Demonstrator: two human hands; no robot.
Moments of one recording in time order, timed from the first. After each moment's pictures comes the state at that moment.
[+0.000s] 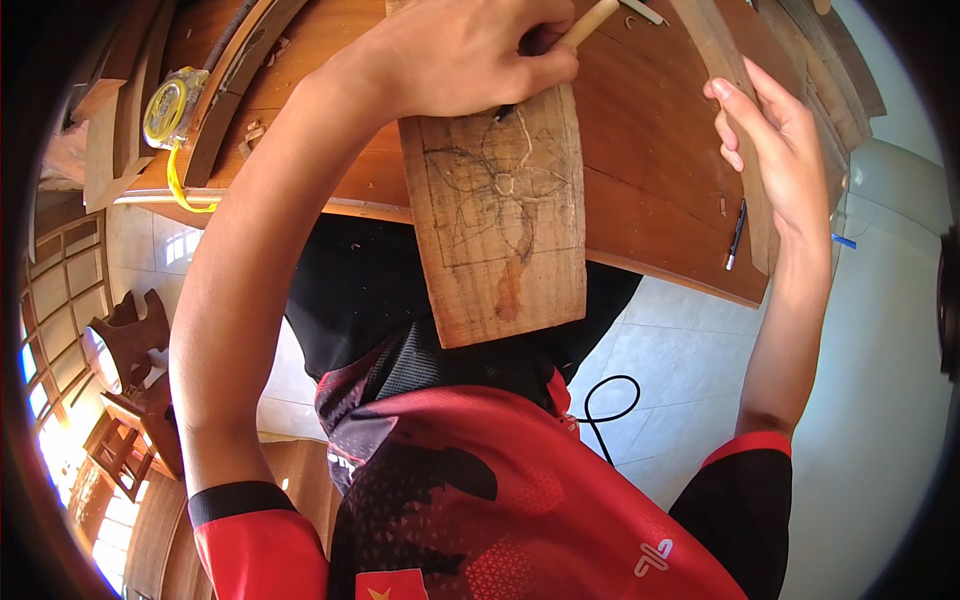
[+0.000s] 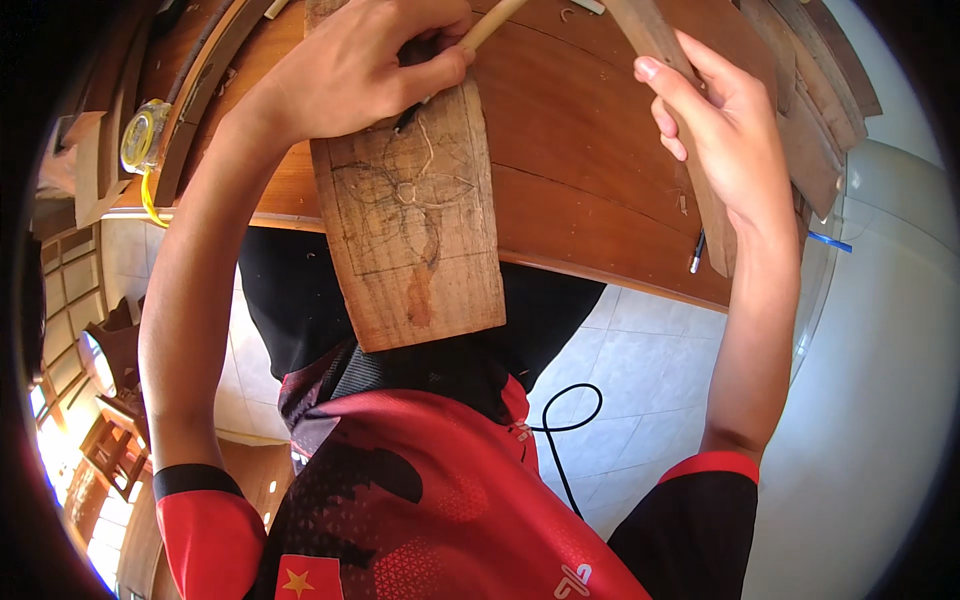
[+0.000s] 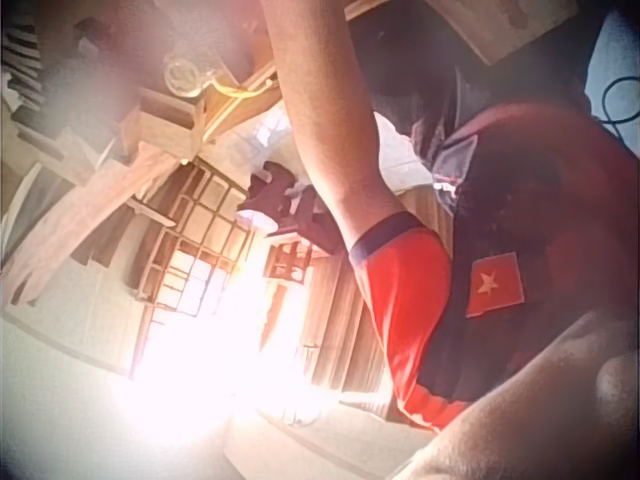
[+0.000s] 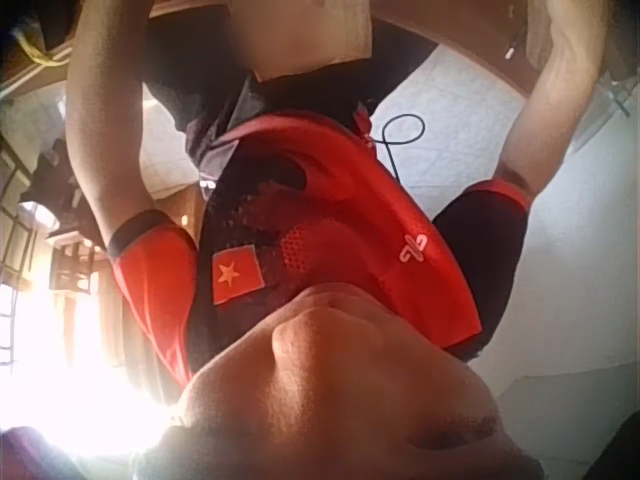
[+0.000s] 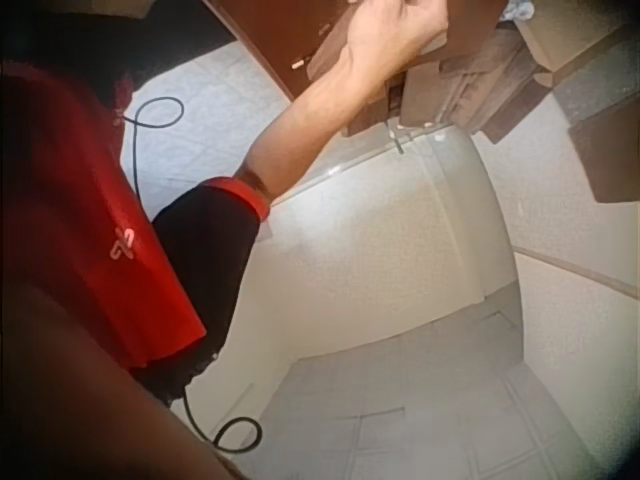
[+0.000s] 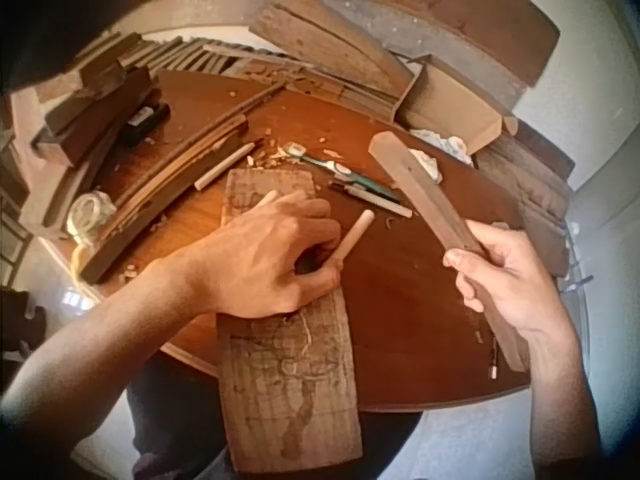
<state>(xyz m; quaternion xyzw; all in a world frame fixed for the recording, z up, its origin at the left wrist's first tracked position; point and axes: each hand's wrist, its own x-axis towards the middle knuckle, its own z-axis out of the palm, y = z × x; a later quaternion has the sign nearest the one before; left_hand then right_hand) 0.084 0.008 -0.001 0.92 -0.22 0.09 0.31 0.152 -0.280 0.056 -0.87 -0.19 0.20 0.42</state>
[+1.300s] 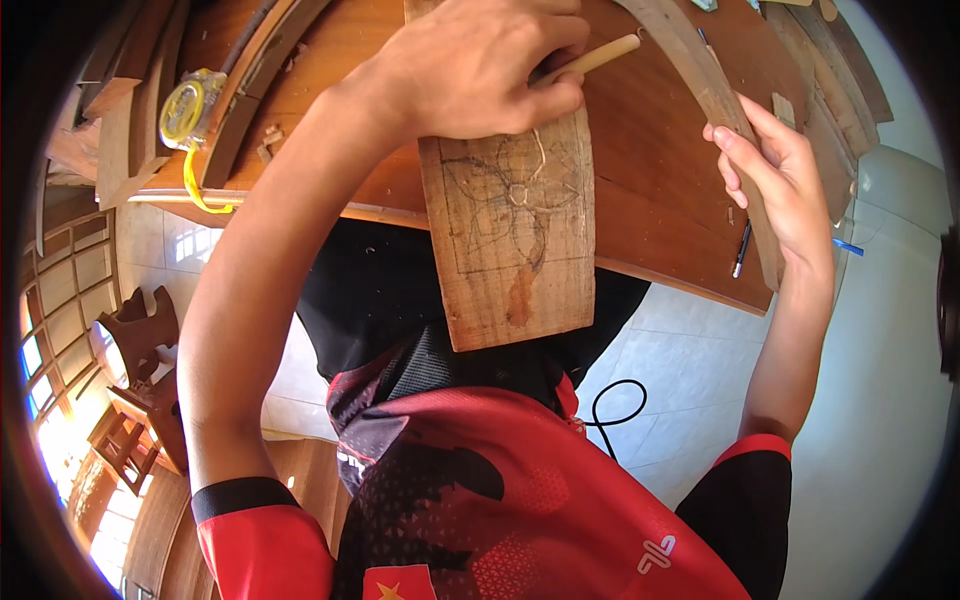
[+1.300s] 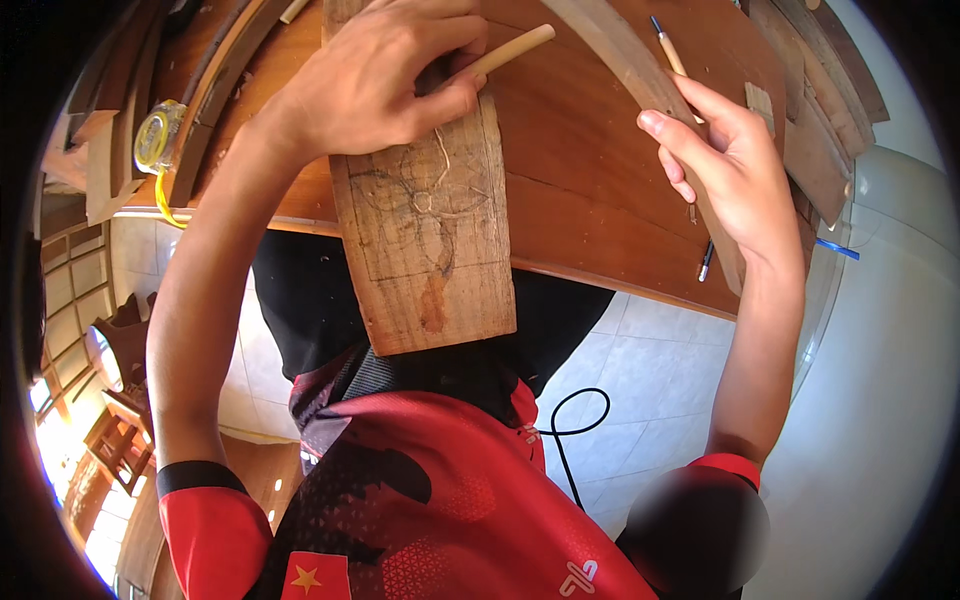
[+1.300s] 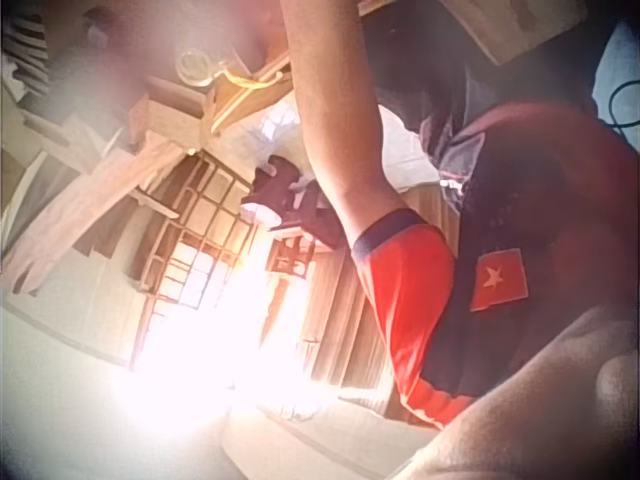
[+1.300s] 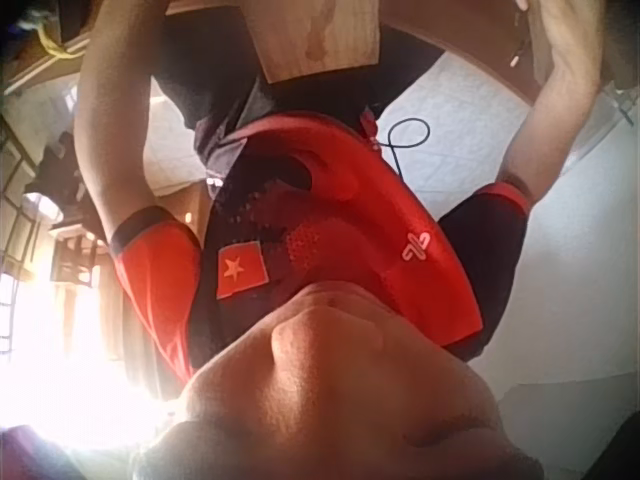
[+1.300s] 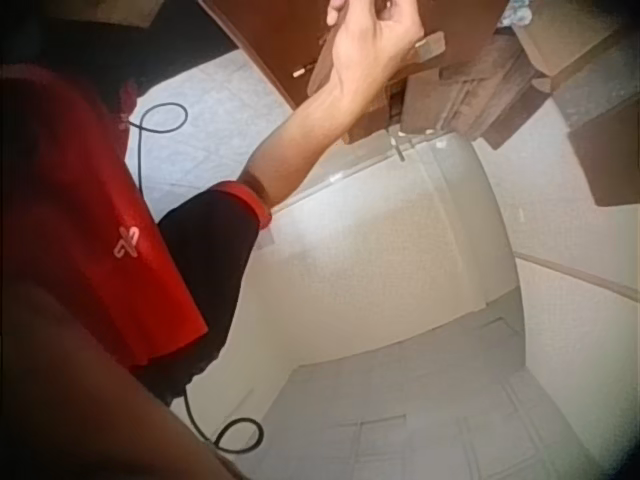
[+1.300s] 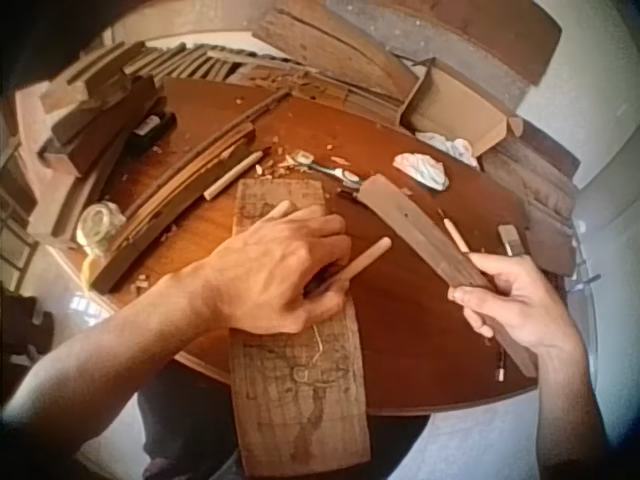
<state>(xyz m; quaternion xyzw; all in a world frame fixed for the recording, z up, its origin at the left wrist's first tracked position) 0.081 0.010 -0.001 0.93 -0.26 0.14 0.23 0.143 -0.291 0.058 -0.85 -0.16 0.25 0.44</state>
